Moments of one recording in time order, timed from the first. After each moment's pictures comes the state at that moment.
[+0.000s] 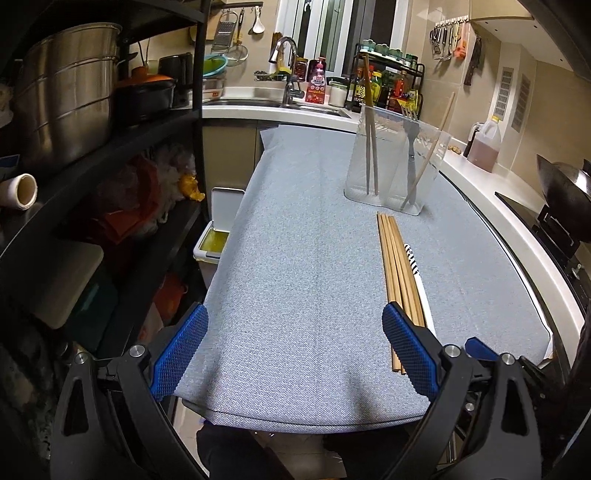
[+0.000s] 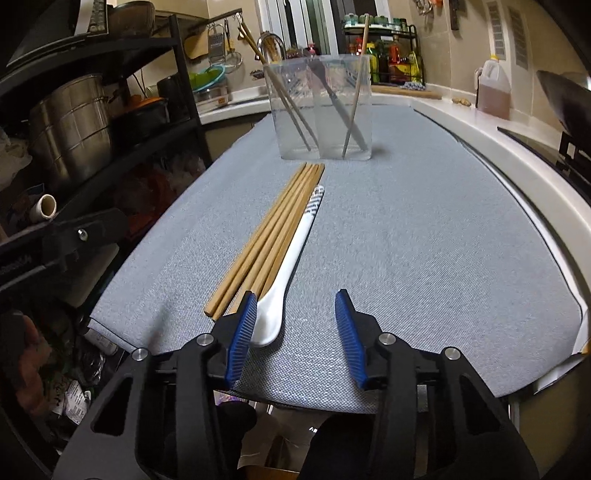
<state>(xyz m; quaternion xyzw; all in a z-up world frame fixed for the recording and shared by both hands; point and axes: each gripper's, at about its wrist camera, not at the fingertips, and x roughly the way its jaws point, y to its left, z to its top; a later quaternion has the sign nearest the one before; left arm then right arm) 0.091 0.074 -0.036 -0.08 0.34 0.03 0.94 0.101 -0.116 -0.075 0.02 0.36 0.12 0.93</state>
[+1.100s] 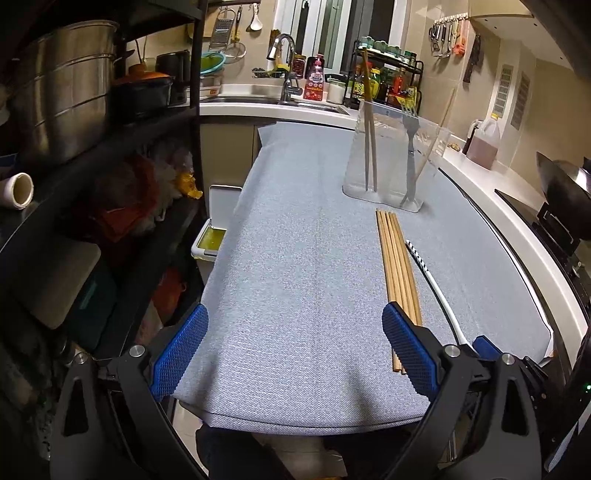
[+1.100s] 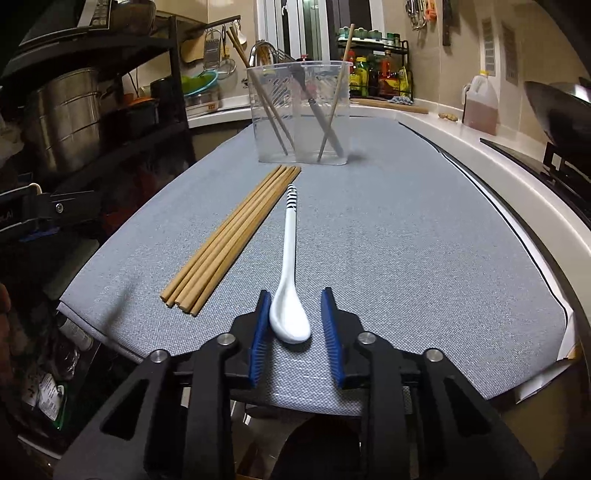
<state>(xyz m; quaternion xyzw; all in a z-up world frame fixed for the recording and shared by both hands) 0.095 0.072 -0.040 -0.08 0.34 0.03 0.94 0.092 -0.137 -0.085 -0.01 0.32 0.10 0.94</state>
